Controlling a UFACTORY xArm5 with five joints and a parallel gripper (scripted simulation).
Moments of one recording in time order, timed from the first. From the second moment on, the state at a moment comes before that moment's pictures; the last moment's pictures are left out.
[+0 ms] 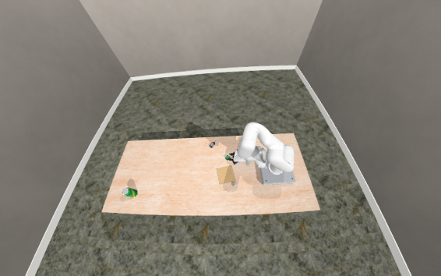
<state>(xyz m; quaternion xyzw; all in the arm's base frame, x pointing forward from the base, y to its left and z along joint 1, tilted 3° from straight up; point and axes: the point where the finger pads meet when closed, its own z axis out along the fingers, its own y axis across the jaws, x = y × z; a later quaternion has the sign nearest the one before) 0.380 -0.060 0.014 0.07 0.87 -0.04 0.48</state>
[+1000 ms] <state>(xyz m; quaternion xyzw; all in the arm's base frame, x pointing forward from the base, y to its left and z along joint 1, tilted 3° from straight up) 0.376 -0.060 0.074 0.07 0.87 -0.04 0.48</state>
